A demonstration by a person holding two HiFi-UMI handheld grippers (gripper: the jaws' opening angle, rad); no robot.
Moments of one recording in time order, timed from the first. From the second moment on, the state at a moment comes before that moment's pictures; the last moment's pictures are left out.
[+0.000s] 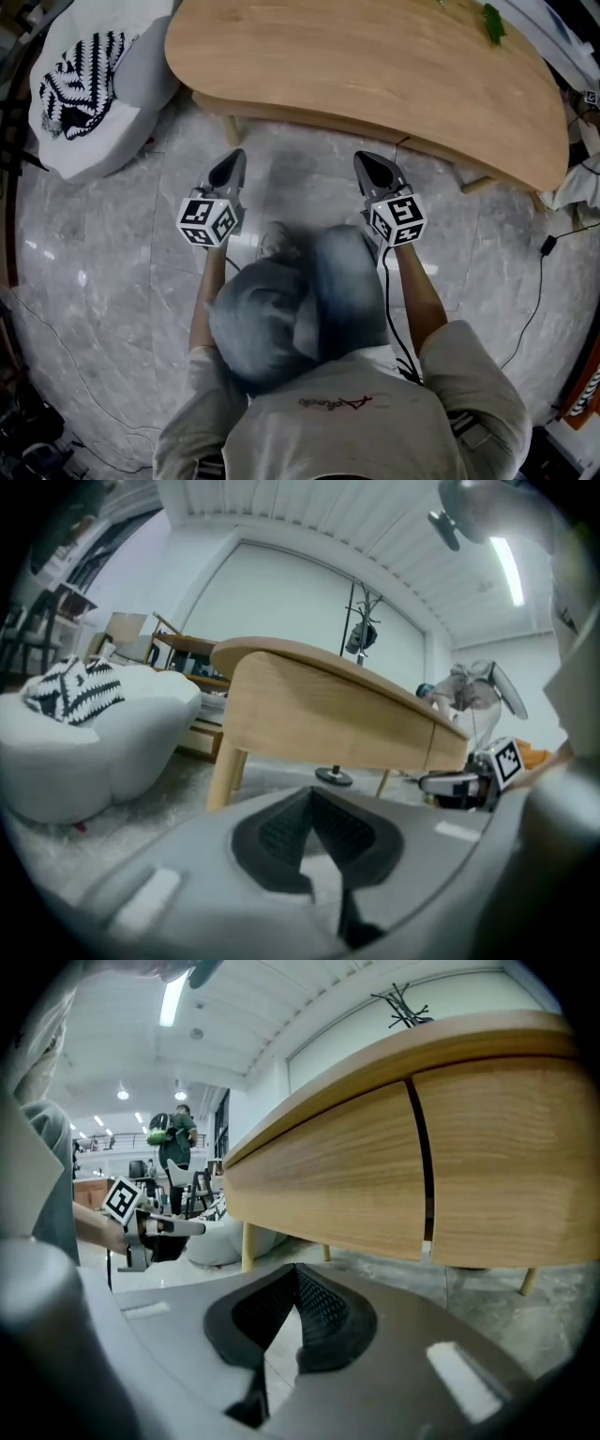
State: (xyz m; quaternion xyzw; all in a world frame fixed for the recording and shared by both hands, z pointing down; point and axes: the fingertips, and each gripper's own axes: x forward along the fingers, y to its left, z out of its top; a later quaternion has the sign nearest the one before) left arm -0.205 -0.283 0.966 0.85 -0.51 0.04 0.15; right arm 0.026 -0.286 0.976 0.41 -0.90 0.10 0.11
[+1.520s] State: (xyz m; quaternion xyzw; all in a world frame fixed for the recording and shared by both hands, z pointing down) left arm -0.168 -0.358 0.955 0.90 -0.30 -0.16 0.29; right arm 0.025 -0.336 0.967 0.31 -0.91 0.27 -0.07
